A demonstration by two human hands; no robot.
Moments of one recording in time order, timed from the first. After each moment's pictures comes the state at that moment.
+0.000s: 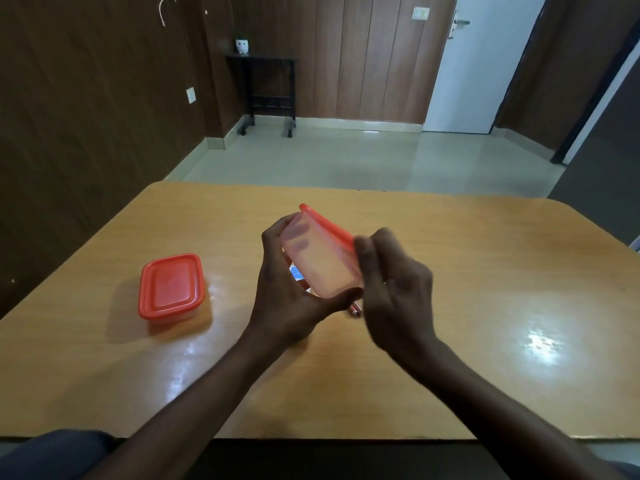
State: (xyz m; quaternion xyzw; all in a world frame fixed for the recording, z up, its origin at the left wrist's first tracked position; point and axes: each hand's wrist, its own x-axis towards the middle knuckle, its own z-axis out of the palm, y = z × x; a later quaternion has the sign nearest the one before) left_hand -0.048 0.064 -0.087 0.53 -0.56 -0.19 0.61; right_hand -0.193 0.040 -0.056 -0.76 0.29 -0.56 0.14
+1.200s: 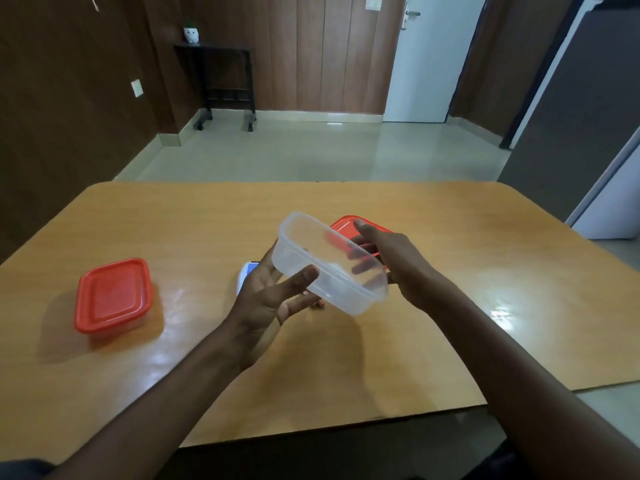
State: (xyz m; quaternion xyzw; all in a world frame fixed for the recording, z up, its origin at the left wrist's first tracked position) left_hand -0.076 0.055 -0.095 0.40 -0.39 -0.57 0.60; right_hand -0.267 -0.048 -0.069 -0.61 0.54 -0.31 0.48
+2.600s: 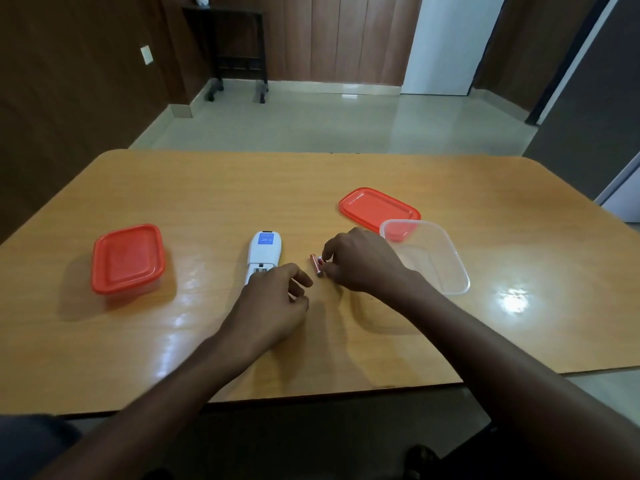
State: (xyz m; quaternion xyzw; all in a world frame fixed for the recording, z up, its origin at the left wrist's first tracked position) left_hand -0.072 0.080 -0.111 0.73 -0.58 -0.24 0.25; right_hand -0.212 -0.036 -0.109 -0.89 0.45 -0.08 0.03
